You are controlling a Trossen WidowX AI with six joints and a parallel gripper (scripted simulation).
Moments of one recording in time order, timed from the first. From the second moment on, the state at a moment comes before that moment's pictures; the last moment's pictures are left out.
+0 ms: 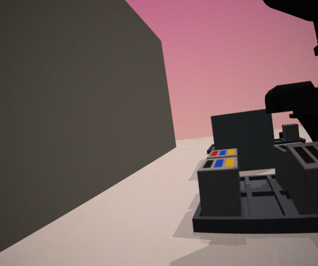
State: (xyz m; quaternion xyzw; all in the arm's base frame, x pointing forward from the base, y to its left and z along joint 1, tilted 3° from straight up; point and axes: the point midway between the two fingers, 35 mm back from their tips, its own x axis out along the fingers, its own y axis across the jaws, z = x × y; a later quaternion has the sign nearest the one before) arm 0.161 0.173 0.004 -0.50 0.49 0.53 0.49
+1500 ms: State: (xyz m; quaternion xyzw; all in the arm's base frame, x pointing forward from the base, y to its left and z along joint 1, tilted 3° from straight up) arm 0.164 0.172 0.071 -0.49 0.49 0.52 0.49
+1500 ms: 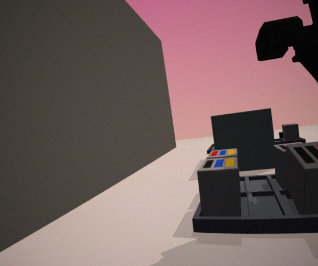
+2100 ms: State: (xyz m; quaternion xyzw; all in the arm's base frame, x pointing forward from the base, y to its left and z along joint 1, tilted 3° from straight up) arm 0.170 0.176 0.120 -0.49 0.49 0.52 0.49
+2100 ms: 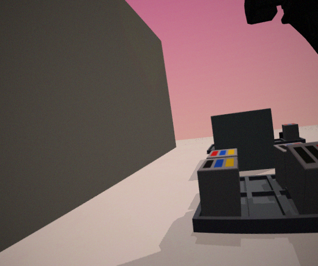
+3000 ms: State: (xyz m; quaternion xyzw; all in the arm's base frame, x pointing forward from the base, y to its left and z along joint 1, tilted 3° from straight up) arm 0.228 0.143 0.160 -0.48 0.50 0.51 0.51
